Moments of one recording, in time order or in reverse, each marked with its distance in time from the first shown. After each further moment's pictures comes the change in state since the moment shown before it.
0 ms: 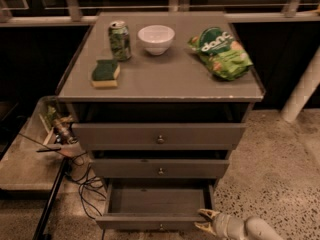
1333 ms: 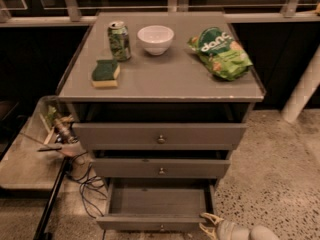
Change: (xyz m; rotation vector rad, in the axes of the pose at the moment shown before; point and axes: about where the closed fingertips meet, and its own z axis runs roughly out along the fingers) arm 0.006 0.021 -0.018 0.022 0.009 0.027
